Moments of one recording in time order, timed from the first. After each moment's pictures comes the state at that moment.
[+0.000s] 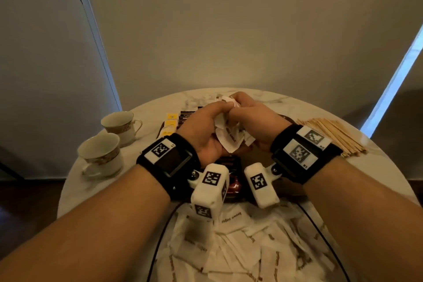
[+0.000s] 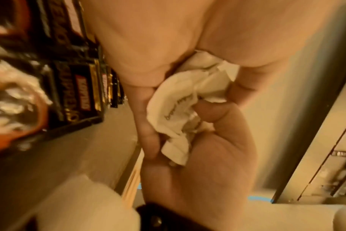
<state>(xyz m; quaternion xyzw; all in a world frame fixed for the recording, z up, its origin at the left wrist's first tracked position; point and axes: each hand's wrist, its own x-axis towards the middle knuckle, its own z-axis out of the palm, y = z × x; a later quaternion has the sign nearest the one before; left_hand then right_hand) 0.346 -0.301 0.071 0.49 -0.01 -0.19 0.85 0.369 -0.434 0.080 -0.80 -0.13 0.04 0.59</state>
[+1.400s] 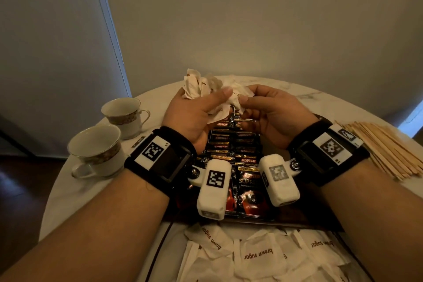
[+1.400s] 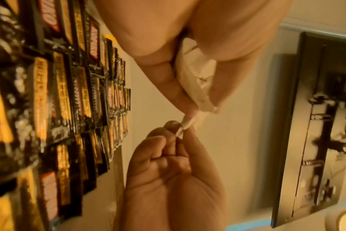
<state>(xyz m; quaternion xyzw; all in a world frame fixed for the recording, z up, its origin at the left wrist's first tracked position) 0.398 -0.251 0.050 0.49 -0.03 0.04 0.87 0.439 -0.420 0.048 -0.60 -0.12 0.13 0.78</state>
